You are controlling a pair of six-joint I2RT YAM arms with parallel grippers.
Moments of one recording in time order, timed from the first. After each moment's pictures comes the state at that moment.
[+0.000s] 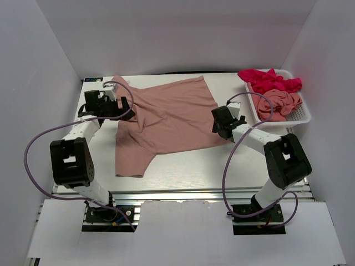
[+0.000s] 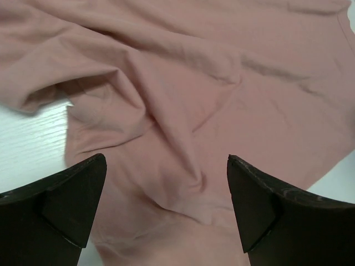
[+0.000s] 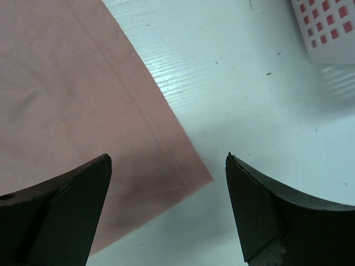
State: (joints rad) left arm 0.12 1.63 1.09 -0.13 0.57 -0.01; right arm 0.50 1.64 0.97 -0.25 0.61 0.50
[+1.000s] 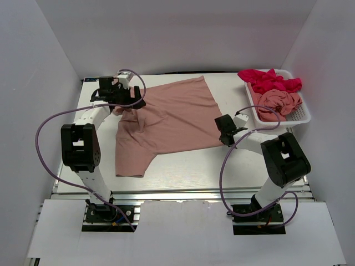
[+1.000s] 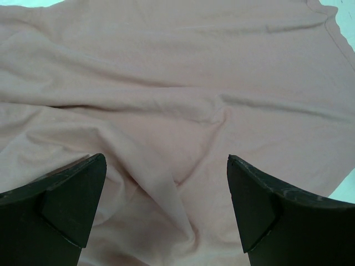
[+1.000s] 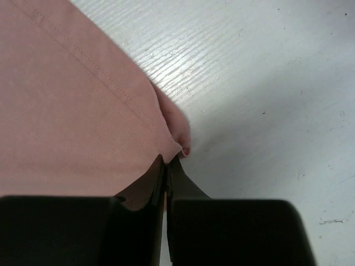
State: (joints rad) left arm -0.02 1.84 1.38 -0.19 0.55 0.04; right arm 0.46 1.66 0.83 -0.19 0.55 0.80
